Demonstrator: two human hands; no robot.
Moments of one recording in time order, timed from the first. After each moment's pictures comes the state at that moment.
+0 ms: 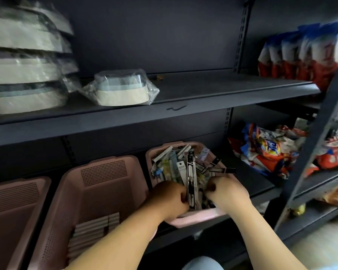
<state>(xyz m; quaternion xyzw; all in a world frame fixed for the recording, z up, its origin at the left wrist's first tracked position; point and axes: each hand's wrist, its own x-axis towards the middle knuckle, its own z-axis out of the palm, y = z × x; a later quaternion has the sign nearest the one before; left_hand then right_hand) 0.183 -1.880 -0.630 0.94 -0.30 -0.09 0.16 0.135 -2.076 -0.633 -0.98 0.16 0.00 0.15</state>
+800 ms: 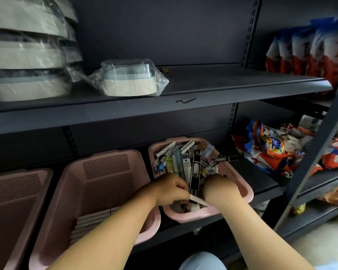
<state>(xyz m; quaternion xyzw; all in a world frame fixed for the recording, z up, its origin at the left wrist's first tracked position) 0.200 -1.864 -0.622 0.86 -0.32 -0.22 0.34 0.158 -2.042 -0.633 -0.99 0.12 0.10 -0.01</state>
